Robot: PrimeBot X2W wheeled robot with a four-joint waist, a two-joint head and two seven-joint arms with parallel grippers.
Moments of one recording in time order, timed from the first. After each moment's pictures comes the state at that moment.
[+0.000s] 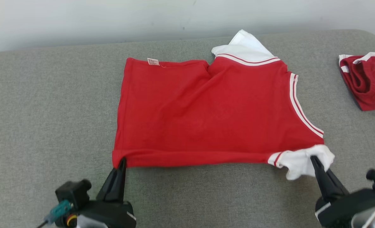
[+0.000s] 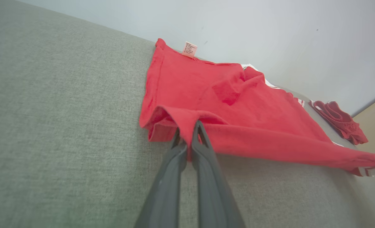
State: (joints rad) left arm -0.21 0.25 -0.41 0.24 -0.73 0.00 -0.23; right arm 0.03 -0.15 -0.05 -0.08 0.65 0.13 0.24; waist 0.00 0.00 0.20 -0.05
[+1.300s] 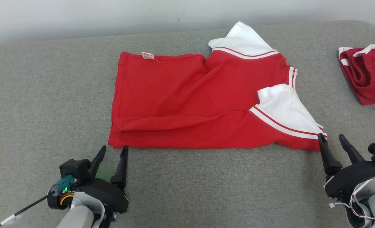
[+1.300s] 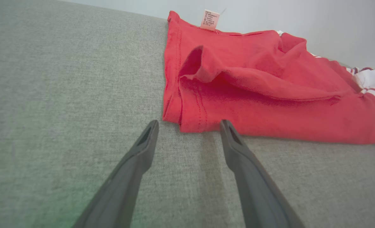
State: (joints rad) left arm -0.45 0.22 -0.42 0.64 -0.64 -0.08 -0.26; right arm -0.30 -0.36 0.10 0.44 0.59 0.13 -0.02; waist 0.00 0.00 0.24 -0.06
